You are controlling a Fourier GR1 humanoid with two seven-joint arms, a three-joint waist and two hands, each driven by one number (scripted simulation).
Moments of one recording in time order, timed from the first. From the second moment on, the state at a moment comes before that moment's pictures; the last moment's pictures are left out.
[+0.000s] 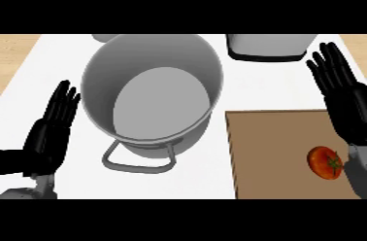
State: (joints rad) left arm -0.03 0.37 -0.14 -1.64 0.35 0.25 -0.09; right arm -0.24 -0.53 0.14 -1.65 -0.47 -0.17 -0.01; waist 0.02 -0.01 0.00
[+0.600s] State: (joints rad) left arm 0.10 0.54 -0.08 -1.53 0.23 0.28 0.01; right arm 0.16 -0.67 -0.11 -1.46 -0.32 -0.23 -0.33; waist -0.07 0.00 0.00
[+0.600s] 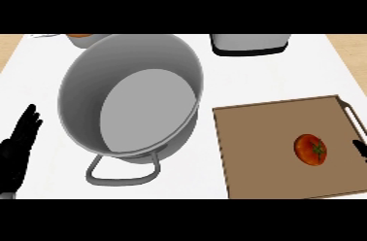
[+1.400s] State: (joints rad) left arm 0.03 0.52 -0.10 -1.50 0.15 0.25 0.07; right arm 0.41 -0.80 -0.21 -1.54 -0.23 -0.05 -0.44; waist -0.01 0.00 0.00
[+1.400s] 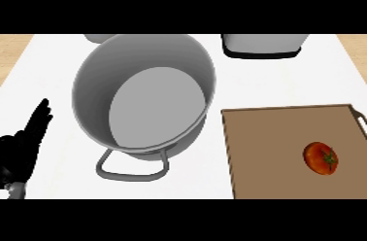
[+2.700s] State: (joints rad) left arm 0.03 0.45 -0.04 -1.52 0.07 0.19 0.10; right arm 0.08 -0.90 0.06 -1.69 0.03 0.34 0.31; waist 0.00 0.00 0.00
